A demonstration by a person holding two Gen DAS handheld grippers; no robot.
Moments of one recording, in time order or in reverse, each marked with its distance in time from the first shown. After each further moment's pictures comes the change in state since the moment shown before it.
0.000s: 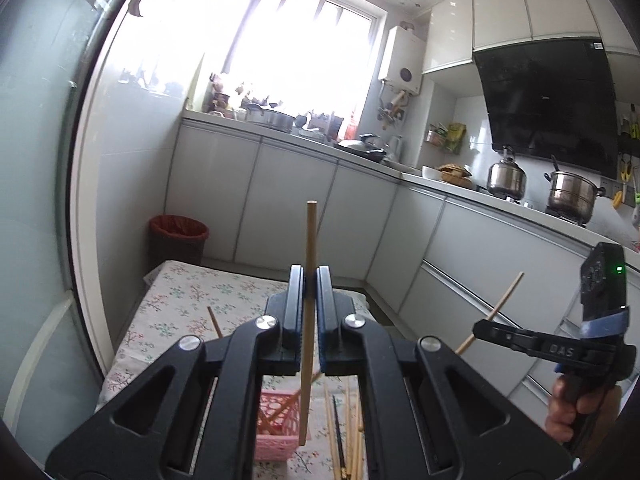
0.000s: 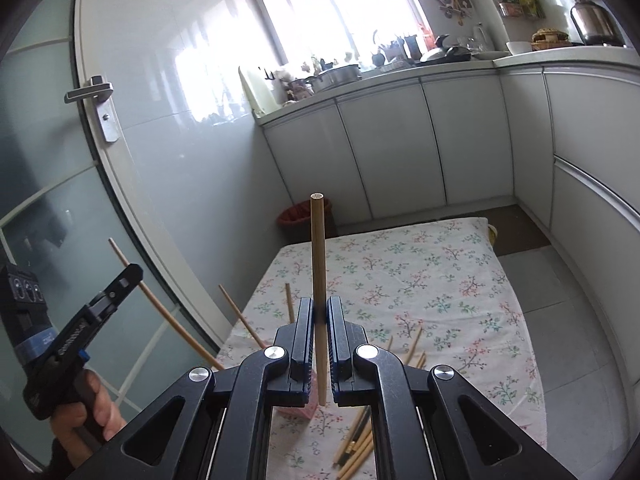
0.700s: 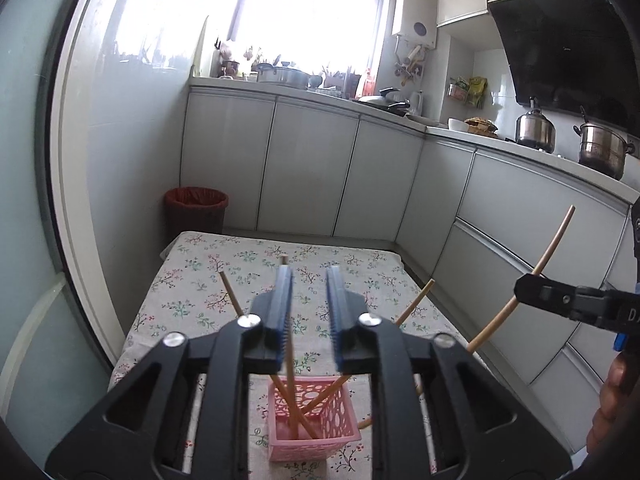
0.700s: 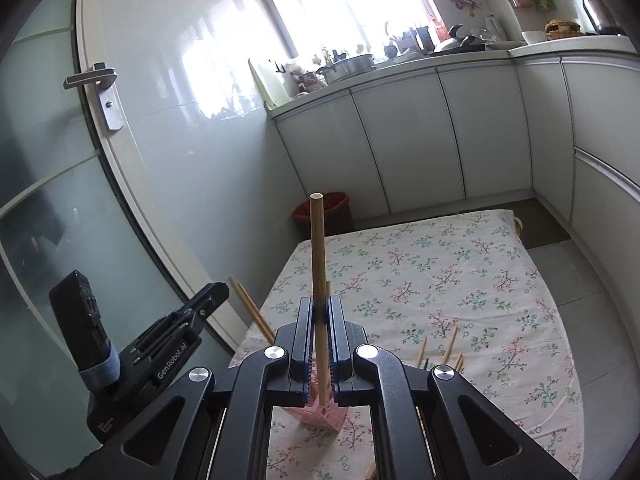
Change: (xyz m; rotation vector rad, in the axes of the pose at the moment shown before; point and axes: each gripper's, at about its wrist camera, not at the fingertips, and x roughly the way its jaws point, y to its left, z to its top) left arm 0.046 0.009 -0.031 0.060 0.137 0.077; right arm 0.041 0.024 -0.008 0.008 0.014 0.047
